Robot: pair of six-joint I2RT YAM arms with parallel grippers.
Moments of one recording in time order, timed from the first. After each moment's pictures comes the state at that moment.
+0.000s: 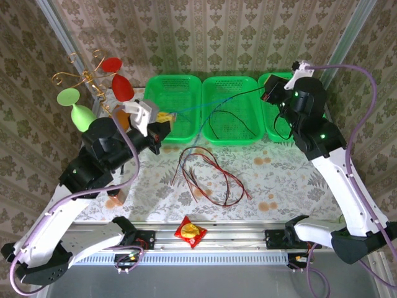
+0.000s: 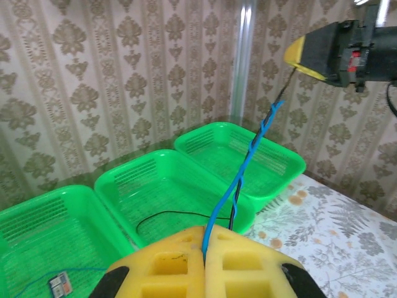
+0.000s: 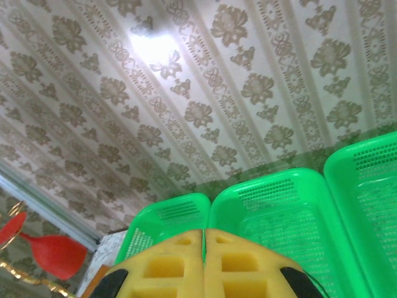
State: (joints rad) left arm -0.77 0.89 1.32 -0.51 0.05 -0.04; right arm 0.33 1.18 1.48 -0.43 0.23 0.52
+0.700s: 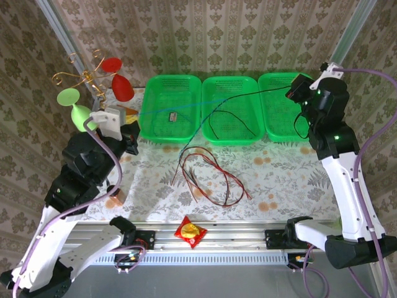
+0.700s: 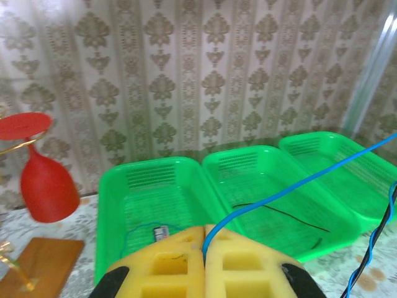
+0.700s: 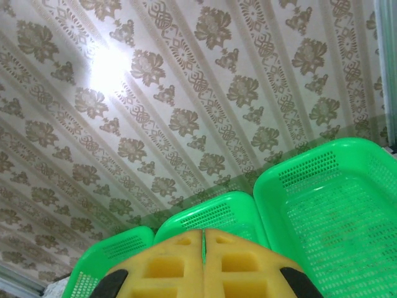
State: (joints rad) left arm -0.61 0.73 1.22 -0.58 -0.20 -0.08; right arm 0.09 1.13 1.42 -0.43 0.17 0.51
